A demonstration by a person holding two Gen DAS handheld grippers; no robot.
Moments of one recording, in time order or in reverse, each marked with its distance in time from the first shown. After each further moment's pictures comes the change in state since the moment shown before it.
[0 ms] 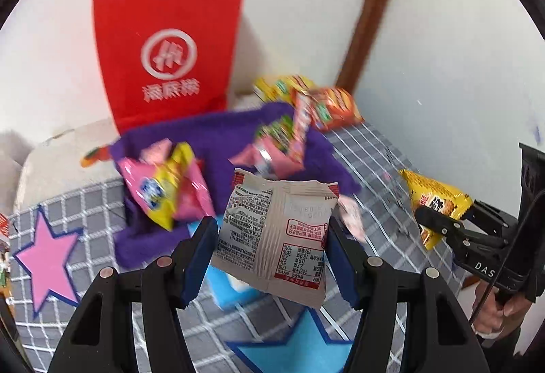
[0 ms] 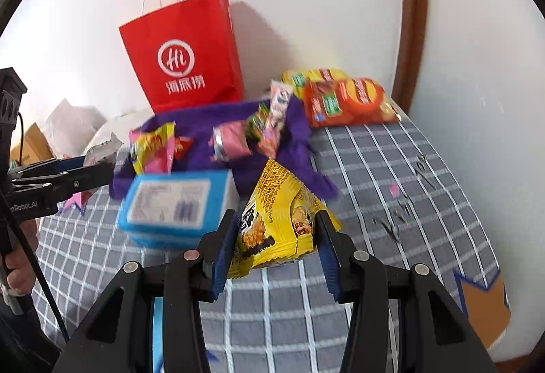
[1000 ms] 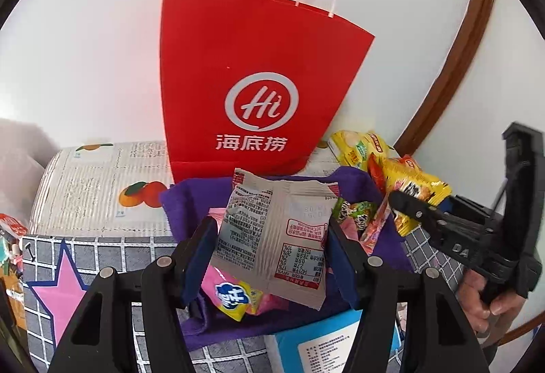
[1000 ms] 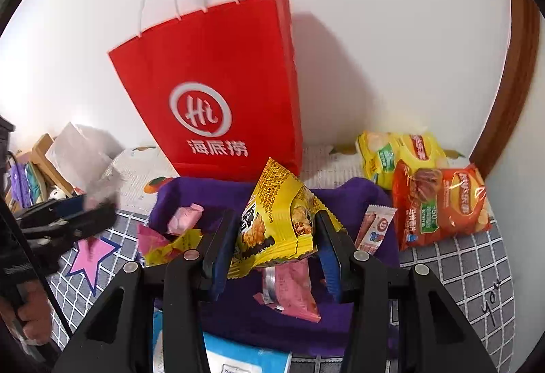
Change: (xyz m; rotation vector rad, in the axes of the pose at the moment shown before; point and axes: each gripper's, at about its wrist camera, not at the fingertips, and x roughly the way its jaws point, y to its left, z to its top) left arm 0.036 0.094 0.085 -0.202 -0.054 0.114; right arm 0.134 0.064 0.158 -0.105 0.035 0.151
